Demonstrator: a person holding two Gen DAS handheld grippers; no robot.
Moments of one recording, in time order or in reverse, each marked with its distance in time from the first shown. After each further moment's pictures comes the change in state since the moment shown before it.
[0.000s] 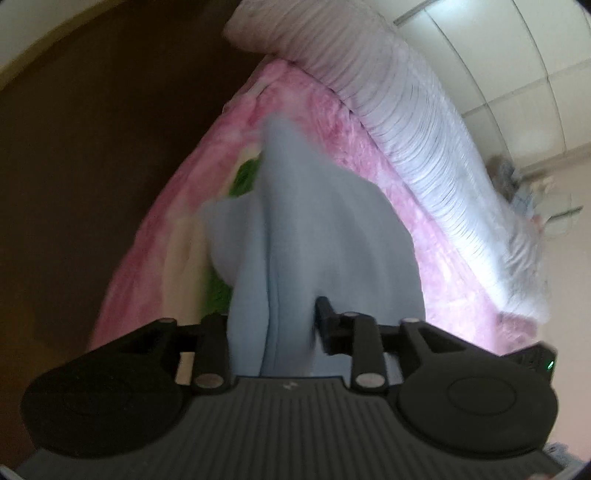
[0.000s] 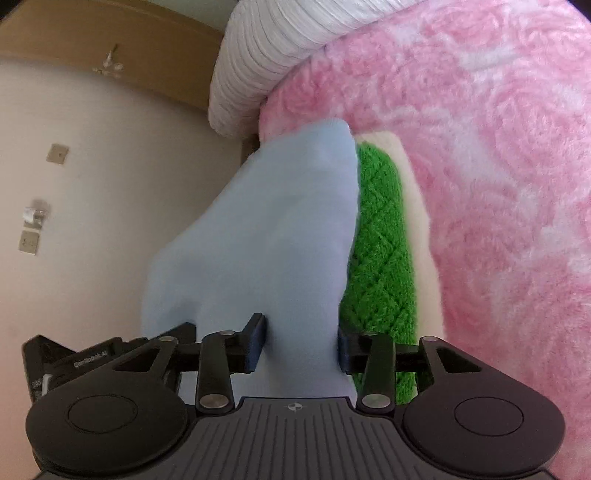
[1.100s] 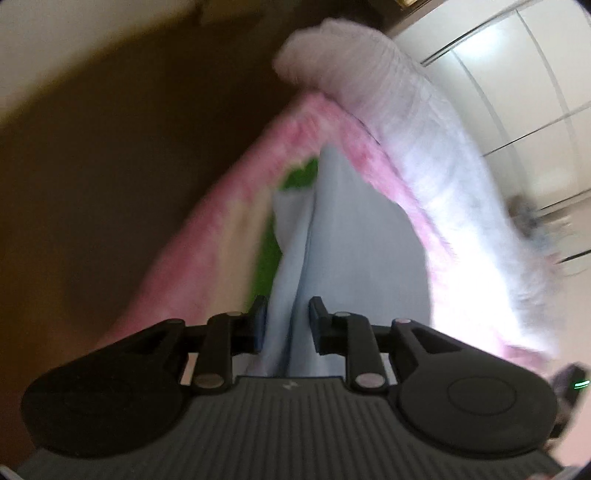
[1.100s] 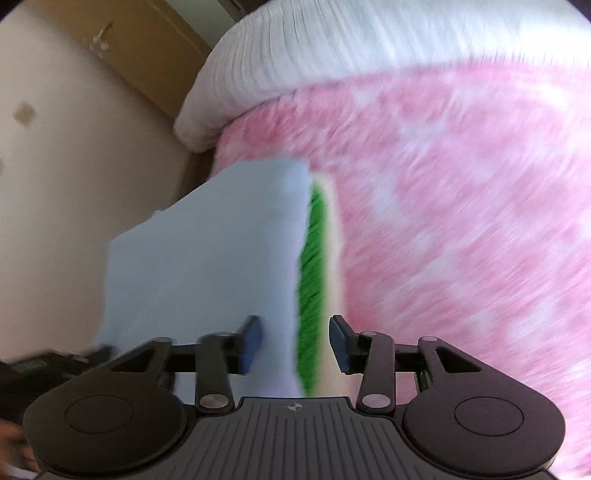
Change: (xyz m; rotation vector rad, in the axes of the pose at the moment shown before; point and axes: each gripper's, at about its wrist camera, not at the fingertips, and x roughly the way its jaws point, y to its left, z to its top) left arm -0.071 -0.014 -0.045 0.043 -0.146 0.189; right arm -0.080 0.044 -0.023 -0.231 -0.088 -0.383
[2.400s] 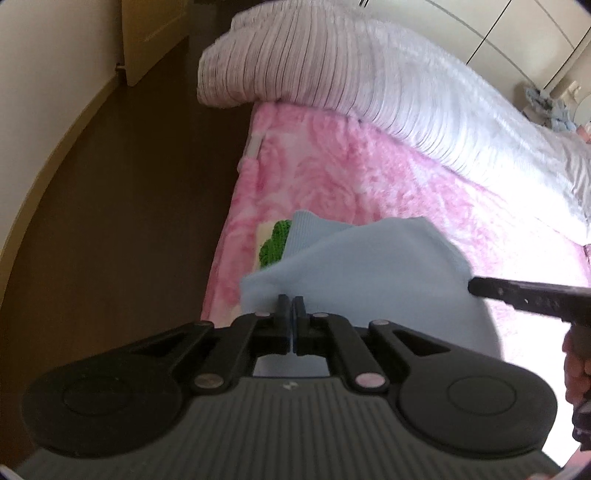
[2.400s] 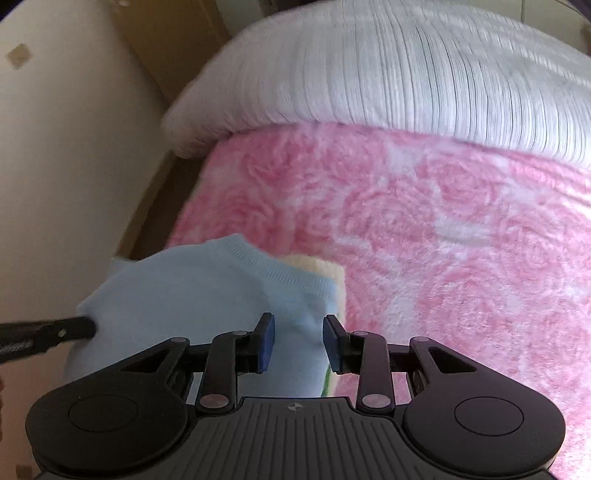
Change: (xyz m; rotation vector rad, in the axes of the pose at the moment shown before) left arm 0.086 -0.067 0.085 0.396 0.044 0.097; right arm 0.086 0.043 0.085 -0.218 -0.006 -0.074
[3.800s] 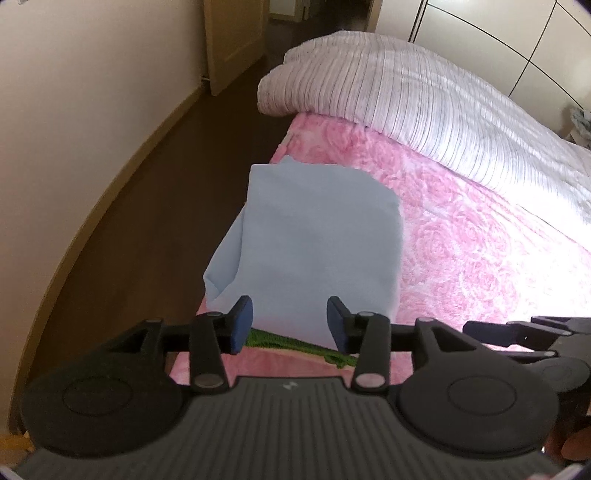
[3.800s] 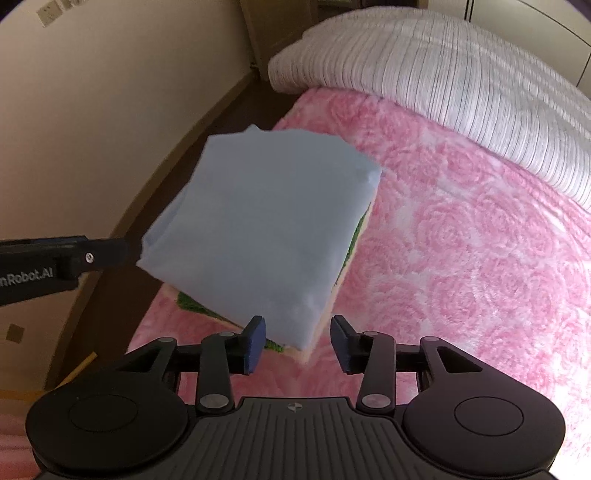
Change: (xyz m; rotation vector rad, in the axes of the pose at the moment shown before) left arm -0.176 -0.149 -0.127 -0.135 -0.065 0.289; right arm -0.172 0.081 -0.107 -0.260 0.138 0.002
